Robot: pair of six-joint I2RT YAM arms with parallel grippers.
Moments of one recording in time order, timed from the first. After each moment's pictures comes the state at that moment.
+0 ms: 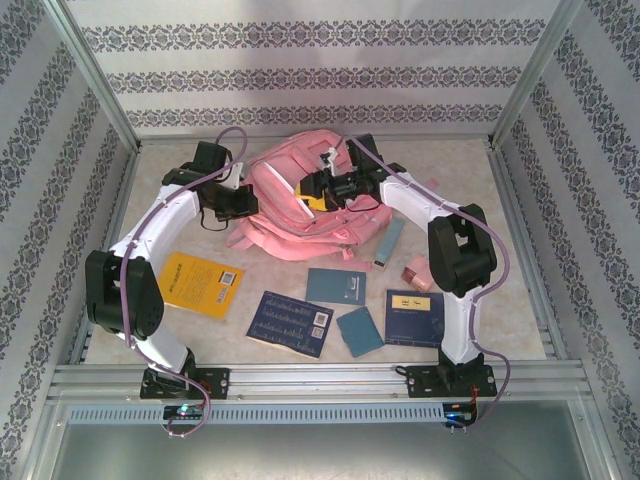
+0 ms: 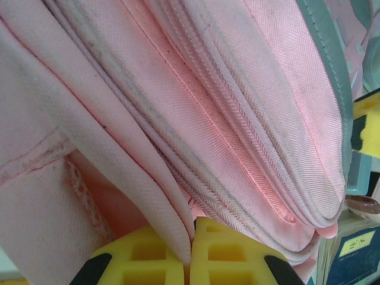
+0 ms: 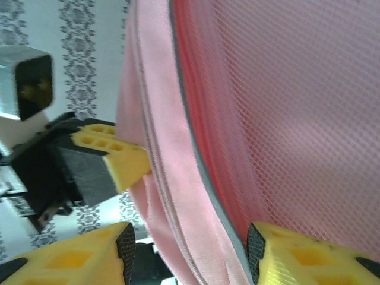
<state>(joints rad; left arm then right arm) -0.16 1.64 1.39 -0.82 0.41 -0.32 0.40 2.03 1.58 -0.31 -1.02 0.75</state>
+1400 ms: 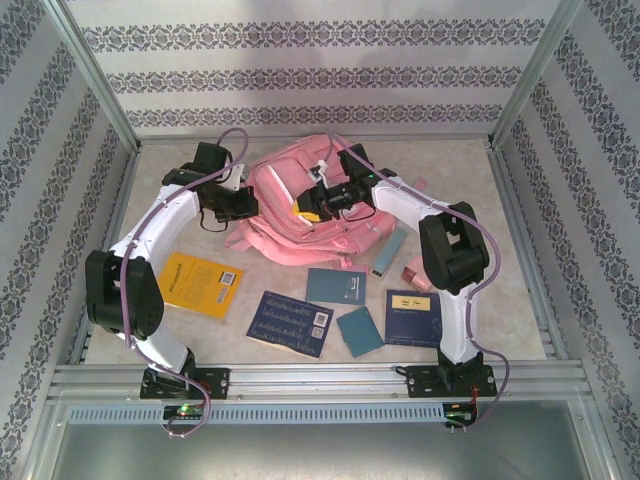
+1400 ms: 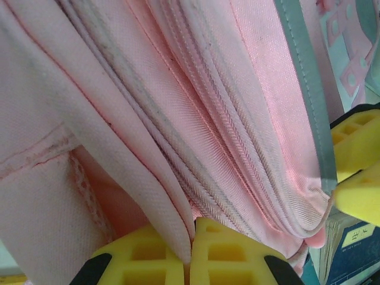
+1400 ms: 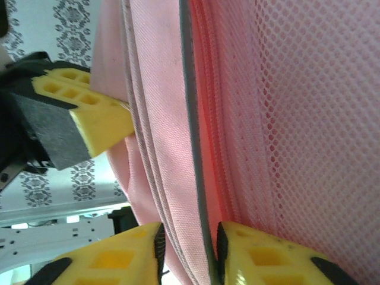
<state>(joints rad) -0.16 1.64 1.39 -0.84 0.42 -0.29 0.45 2.07 1.58 -0.43 -1.09 0.54</state>
